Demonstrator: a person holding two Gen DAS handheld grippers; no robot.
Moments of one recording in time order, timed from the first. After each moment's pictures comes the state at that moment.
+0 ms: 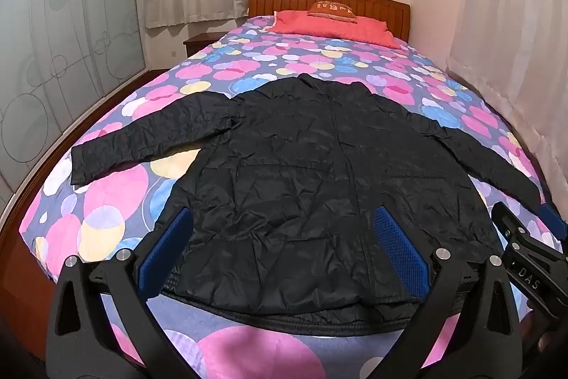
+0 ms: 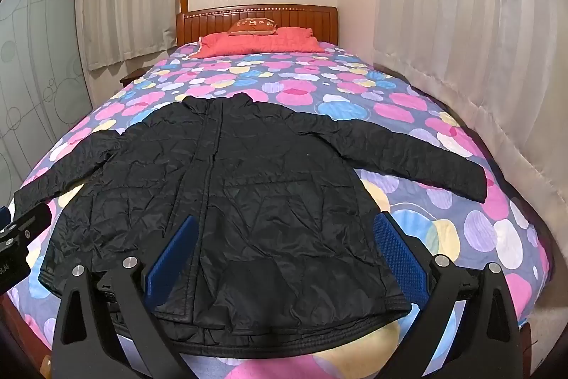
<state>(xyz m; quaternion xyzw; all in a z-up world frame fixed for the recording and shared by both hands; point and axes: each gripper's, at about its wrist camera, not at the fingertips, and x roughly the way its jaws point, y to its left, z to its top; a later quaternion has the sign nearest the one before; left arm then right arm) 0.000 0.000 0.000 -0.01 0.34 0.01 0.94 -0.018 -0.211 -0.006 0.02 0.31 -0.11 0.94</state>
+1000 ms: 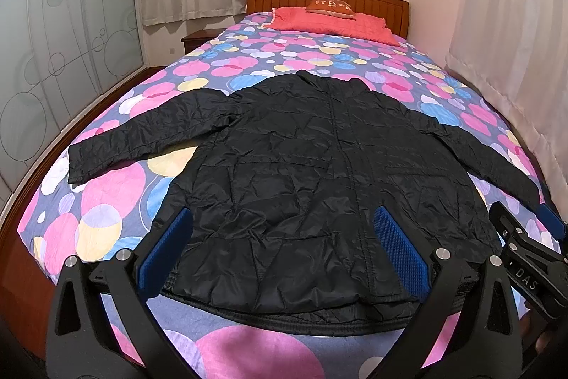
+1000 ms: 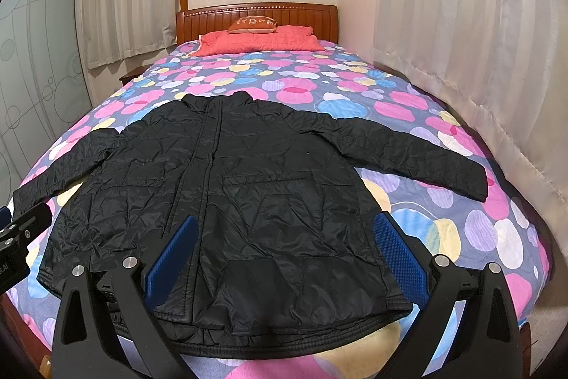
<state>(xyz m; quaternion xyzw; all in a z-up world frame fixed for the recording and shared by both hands) 0.000 0.000 0.000 -0.02 0.34 0.00 0.94 -0.018 -0.210 -0.008 0.02 0.31 -0.11 0.94</state>
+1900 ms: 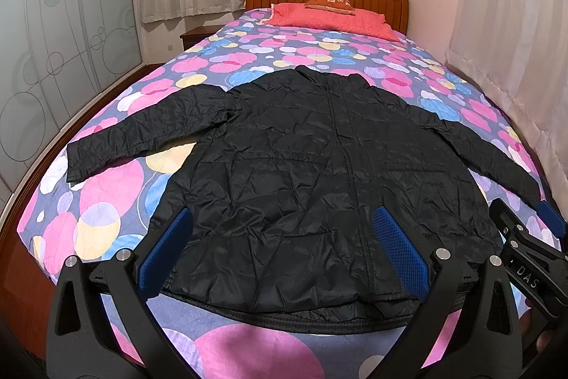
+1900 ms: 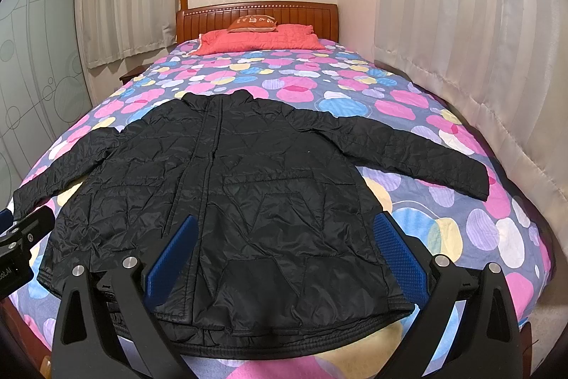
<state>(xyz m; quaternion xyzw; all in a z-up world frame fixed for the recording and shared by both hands) -0.009 -0.010 -0.013 -0.02 0.35 0.00 0.94 -0.017 -0.211 -0.011 0.02 0.31 -0.11 0.94</state>
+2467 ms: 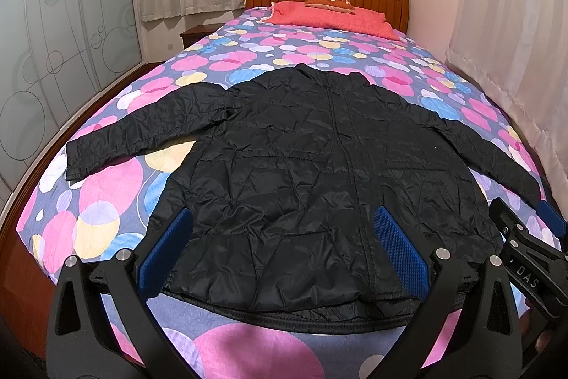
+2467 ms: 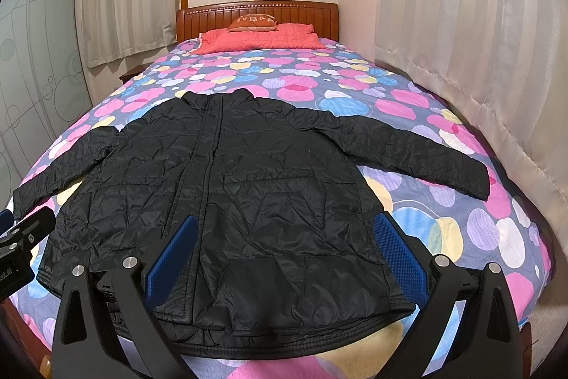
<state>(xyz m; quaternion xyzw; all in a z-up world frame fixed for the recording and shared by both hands) 0.000 -0.007 -0.016 -0.02 0.35 0.00 0.94 -0.016 -0.211 -0.013 0.02 0.31 -0.11 0.94</state>
